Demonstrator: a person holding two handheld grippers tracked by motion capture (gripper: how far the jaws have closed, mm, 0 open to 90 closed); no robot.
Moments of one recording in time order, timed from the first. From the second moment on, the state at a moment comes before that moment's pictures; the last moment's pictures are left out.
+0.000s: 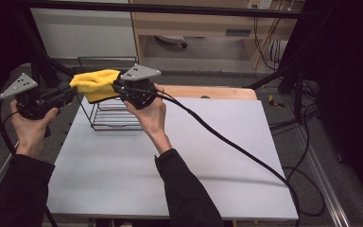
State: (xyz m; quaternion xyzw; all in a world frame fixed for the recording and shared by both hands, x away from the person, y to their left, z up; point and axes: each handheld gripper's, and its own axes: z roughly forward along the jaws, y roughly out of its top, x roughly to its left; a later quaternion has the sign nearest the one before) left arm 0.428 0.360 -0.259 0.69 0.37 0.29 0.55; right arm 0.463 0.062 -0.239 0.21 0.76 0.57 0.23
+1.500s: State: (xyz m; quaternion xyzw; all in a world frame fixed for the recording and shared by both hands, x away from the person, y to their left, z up) left arm 0.458 0.326 -0.280 0.74 0.39 0.25 0.49; right arm 0.487 0.063 -0.277 0.26 0.78 0.53 0.19
